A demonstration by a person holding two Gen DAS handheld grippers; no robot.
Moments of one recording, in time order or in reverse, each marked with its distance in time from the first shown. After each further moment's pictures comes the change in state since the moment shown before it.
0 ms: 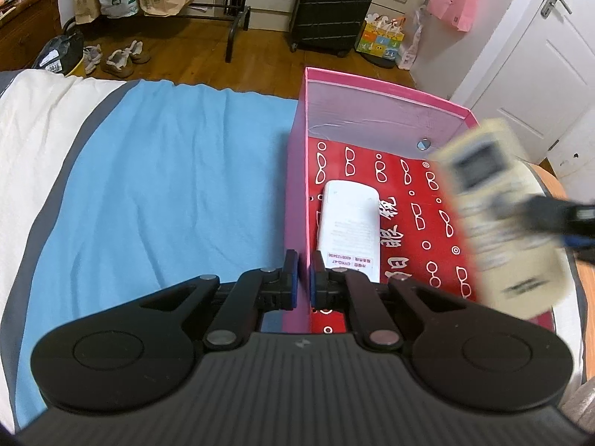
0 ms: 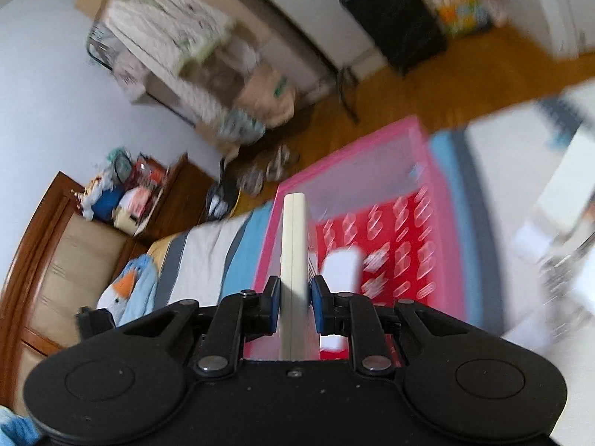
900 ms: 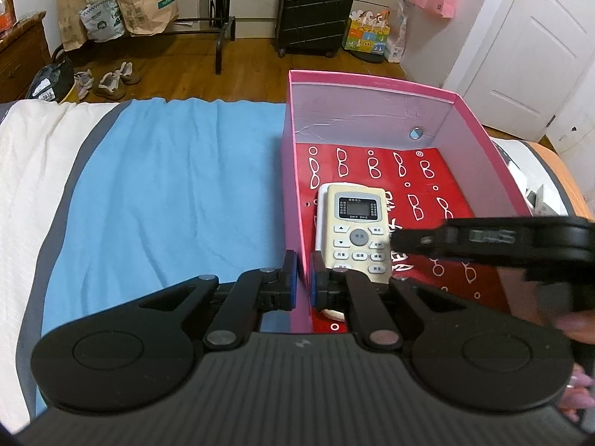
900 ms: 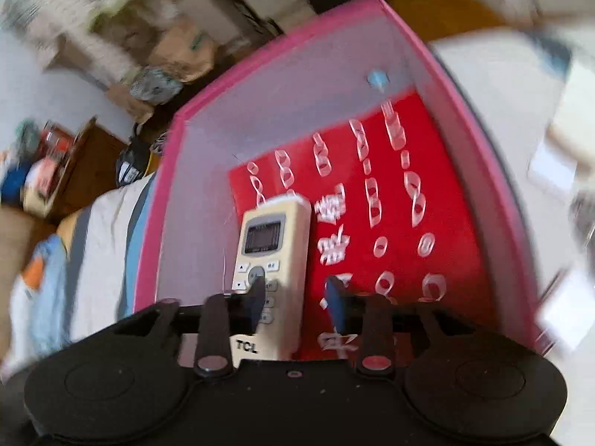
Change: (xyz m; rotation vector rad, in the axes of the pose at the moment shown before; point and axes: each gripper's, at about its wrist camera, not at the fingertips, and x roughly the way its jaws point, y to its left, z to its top) left arm -0.005 -0.010 -0.003 0.100 -0.011 0.017; right arm 0.058 -0.005 -0.034 -0.070 0.027 -0.301
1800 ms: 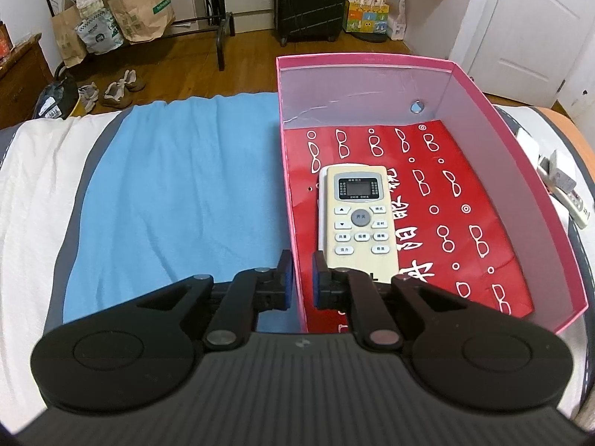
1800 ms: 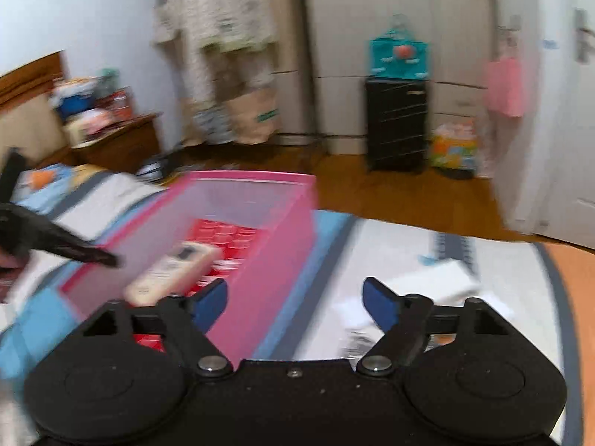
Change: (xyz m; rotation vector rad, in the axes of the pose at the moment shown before) left arm 0.003 -0.019 -0.004 0.093 0.047 0.078; right arm -0.136 -0.104 -0.004 -0.476 -0.289 -0.138
